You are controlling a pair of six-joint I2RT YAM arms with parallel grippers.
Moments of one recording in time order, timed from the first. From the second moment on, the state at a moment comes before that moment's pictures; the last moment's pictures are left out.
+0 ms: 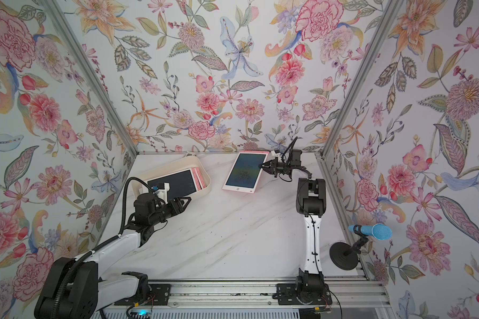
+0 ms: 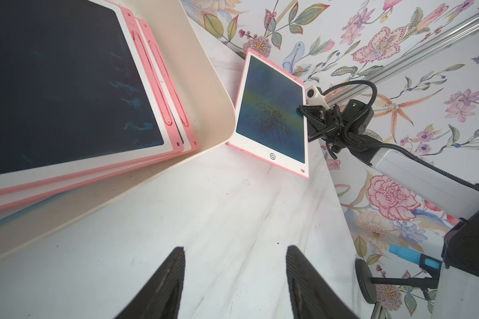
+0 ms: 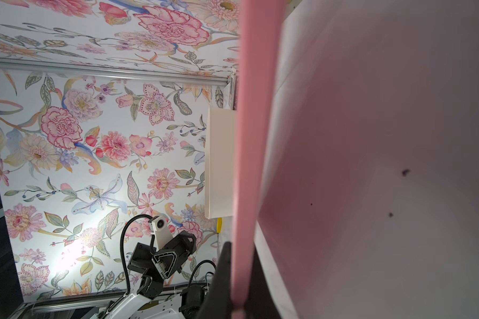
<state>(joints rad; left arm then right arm) -0.18 1.21 0.47 0.30 0.47 -0.65 -0.01 2.61 2.00 -0.06 -1.31 0.82</state>
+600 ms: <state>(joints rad) -0.18 1.22 0.46 0.33 0.47 -0.65 0.00 2.70 2.12 -0.20 -1.31 0.80</state>
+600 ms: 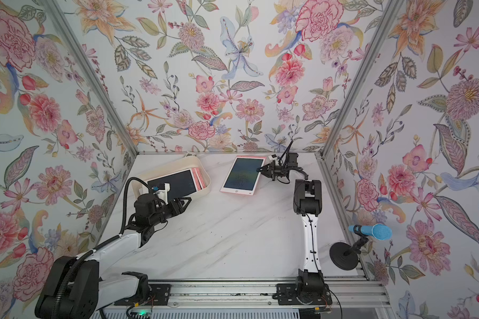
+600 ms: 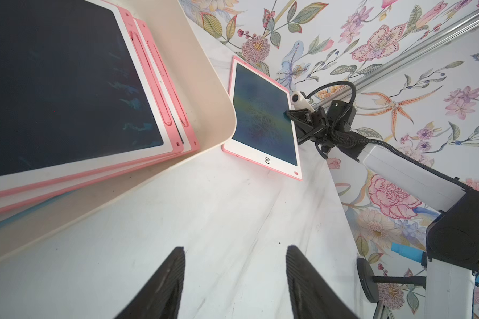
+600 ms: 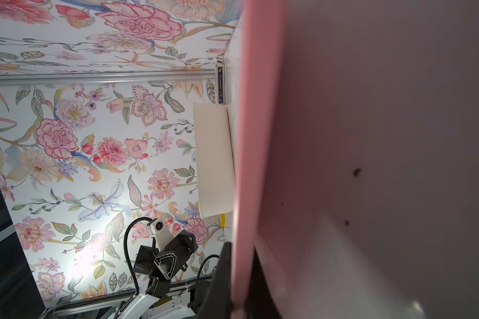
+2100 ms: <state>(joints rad) -0.18 1.24 0.44 0.34 0.50 -0.63 0.13 2.72 2.49 -0.79 -0.61 0.50</state>
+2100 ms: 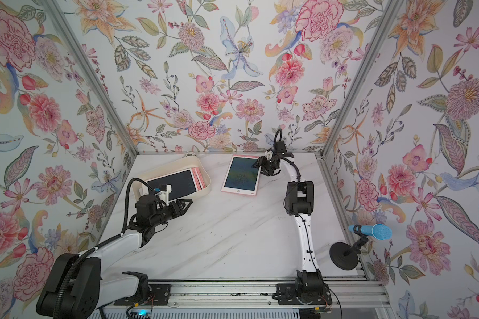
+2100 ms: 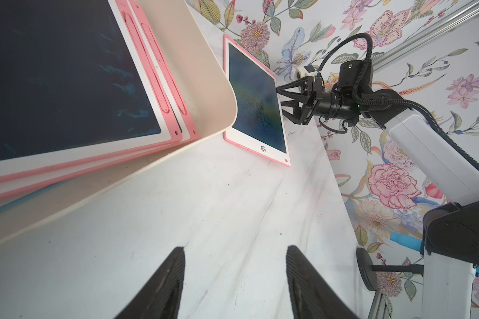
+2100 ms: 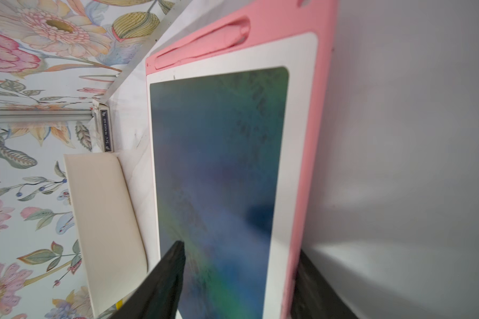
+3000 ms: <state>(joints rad) -0.16 1.11 0.46 0.14 0.44 -0.57 0.26 2.71 2.56 -0.90 -0.21 0.29</state>
